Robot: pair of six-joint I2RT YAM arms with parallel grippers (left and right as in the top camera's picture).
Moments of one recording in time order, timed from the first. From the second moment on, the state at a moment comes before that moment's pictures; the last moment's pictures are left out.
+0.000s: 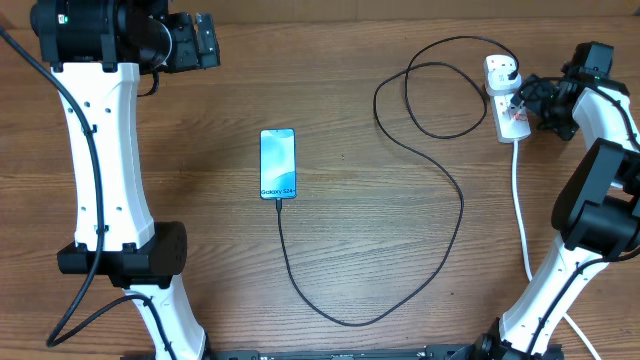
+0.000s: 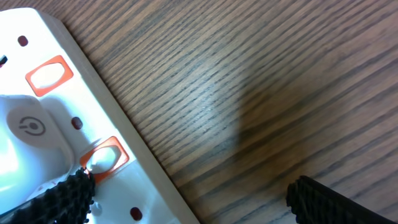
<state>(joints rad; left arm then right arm) -0.04 2.07 2.69 -1.64 0.02 -0.21 -0.36 2.28 1.77 -0.63 -0.06 0.30</state>
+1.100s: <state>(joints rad) -0.04 2.07 2.69 -1.64 0.02 -0.21 -0.36 1.31 1.78 -1.37 -0.23 0.24</state>
